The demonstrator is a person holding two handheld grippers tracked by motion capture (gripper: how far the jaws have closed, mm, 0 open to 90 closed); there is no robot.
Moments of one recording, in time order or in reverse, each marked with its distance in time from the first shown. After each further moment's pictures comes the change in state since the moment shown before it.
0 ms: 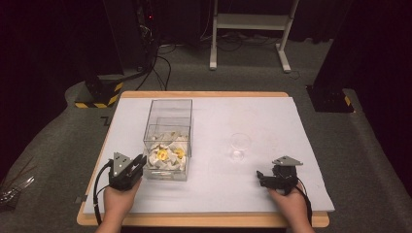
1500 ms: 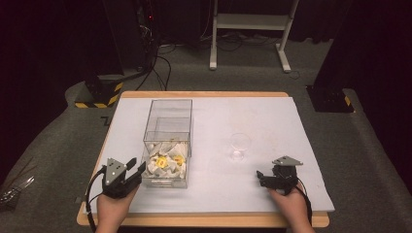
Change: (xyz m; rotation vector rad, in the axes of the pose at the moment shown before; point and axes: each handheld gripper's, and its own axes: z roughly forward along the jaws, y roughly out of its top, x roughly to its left) left arm -0.002 0.002 -0.030 -0.018 -0.023 0.010; right arm 0.000 0.000 0.000 0.002 0.000 0.002
